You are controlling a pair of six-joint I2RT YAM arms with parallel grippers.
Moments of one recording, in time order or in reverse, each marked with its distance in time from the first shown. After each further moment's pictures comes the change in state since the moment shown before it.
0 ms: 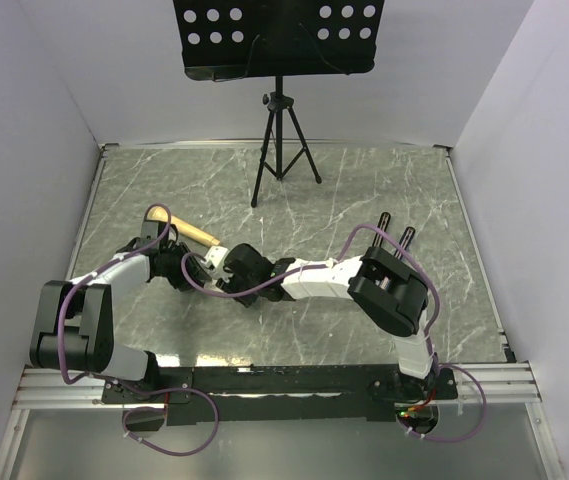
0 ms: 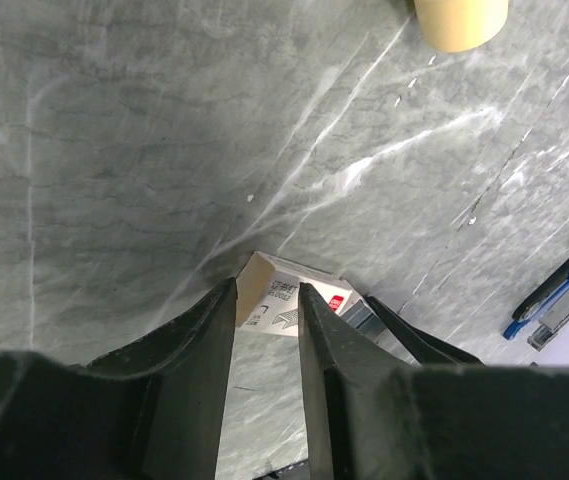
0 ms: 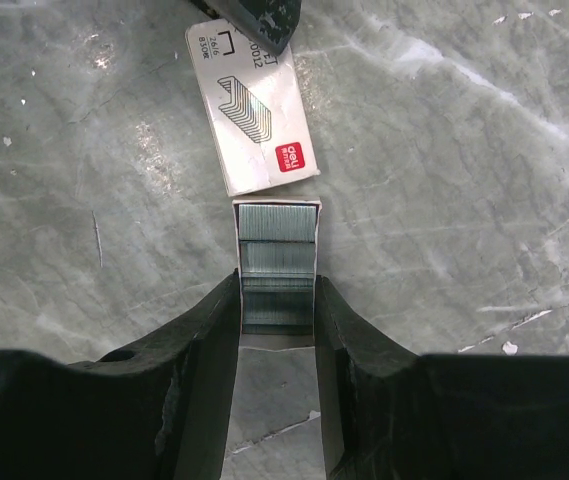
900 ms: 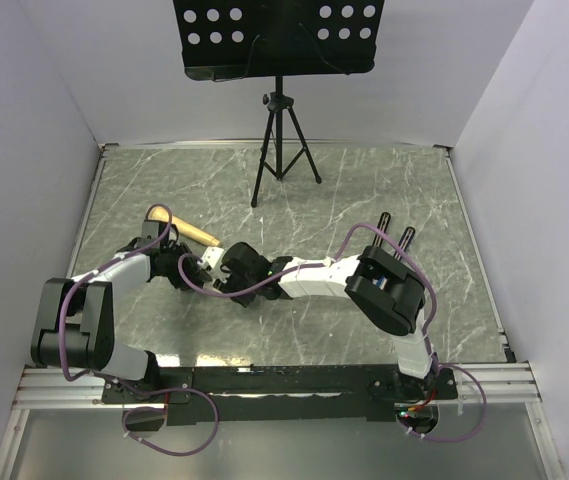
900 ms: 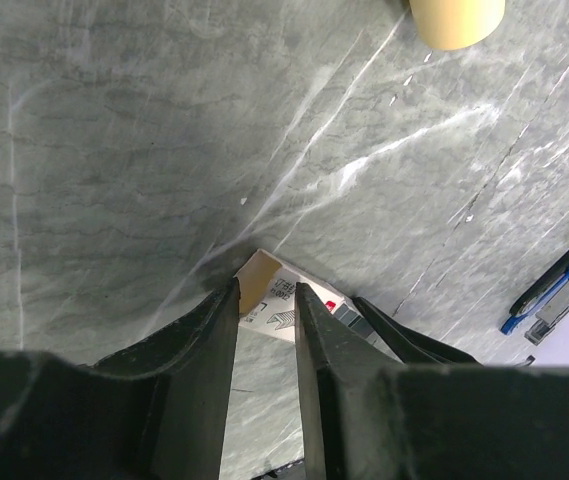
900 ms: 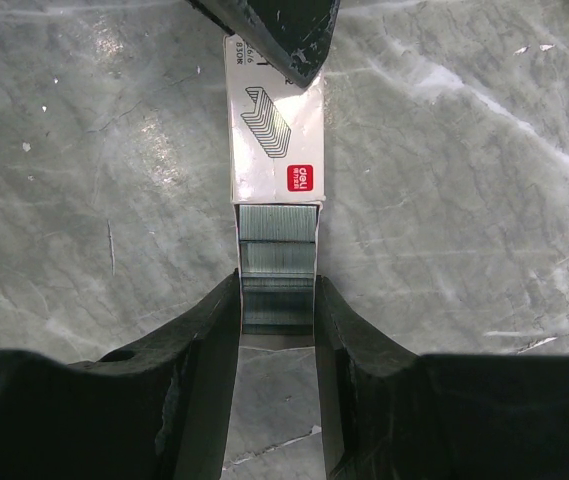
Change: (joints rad) left arm -0.001 0.014 0.000 0.014 0.021 0.002; right arm 0.000 0.022 0.035 -0.017 -0.036 -0.032
